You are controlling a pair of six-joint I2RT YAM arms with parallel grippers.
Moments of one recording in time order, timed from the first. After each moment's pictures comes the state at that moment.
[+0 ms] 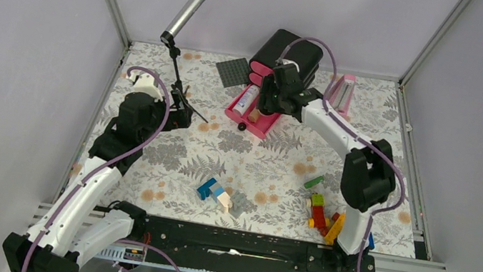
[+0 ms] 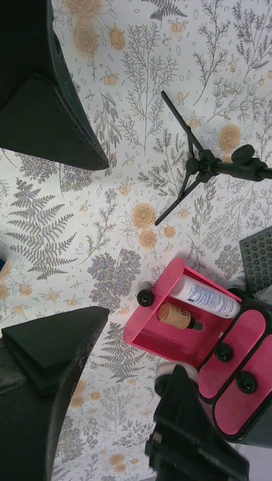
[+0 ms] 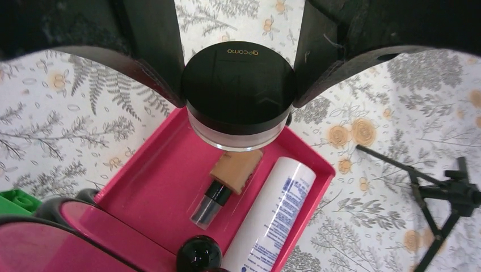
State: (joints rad) left arm -0.29 0.84 0.84 -0.39 -0.11 -0.44; right arm 0.56 1.88 1.58 -0.46 0.10 0.48
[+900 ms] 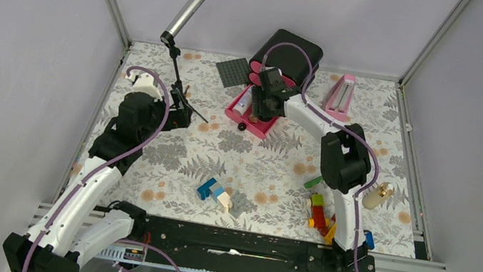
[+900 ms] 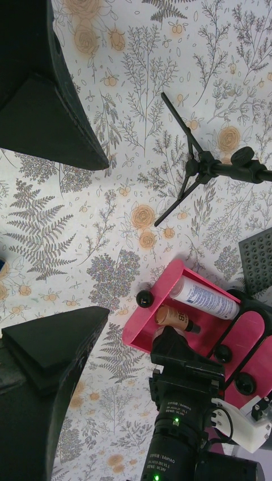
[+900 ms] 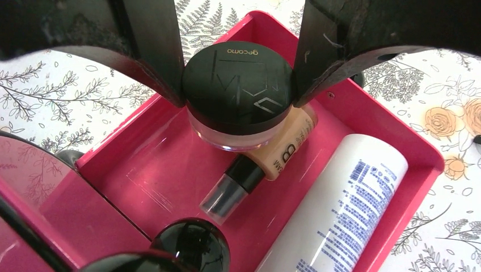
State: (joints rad) left arm -0.28 0.84 0.84 -0.39 -0.11 -0.44; right arm 0.58 2.16 1.76 -0.54 0.18 0.29
